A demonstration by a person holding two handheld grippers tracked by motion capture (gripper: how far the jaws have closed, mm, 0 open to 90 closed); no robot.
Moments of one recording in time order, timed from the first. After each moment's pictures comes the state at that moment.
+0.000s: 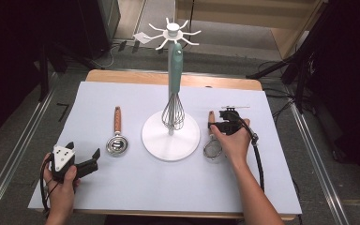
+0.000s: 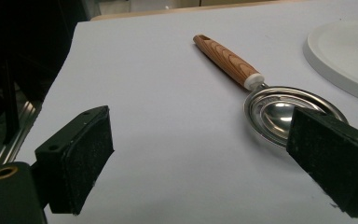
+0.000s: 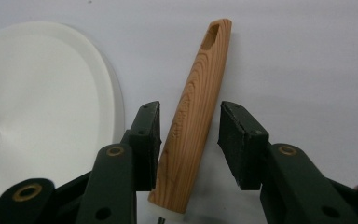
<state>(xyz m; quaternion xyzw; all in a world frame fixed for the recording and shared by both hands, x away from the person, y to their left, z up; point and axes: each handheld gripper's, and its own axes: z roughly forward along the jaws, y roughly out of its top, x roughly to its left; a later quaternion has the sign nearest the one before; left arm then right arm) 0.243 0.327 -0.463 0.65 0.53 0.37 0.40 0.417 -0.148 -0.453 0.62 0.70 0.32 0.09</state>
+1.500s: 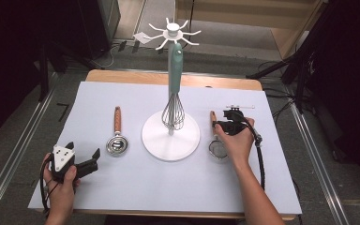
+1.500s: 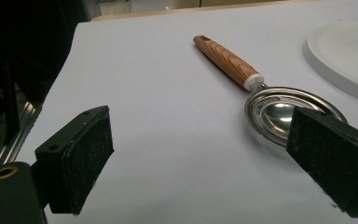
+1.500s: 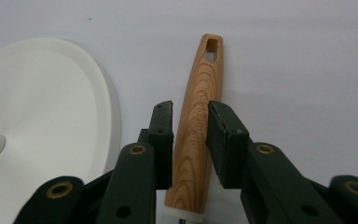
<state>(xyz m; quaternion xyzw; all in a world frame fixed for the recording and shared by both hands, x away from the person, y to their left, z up) 0.243 0.327 -0.463 0.65 0.53 0.37 0.39 0.413 -0.158 -0.447 0.63 0.69 0.34 0.11</state>
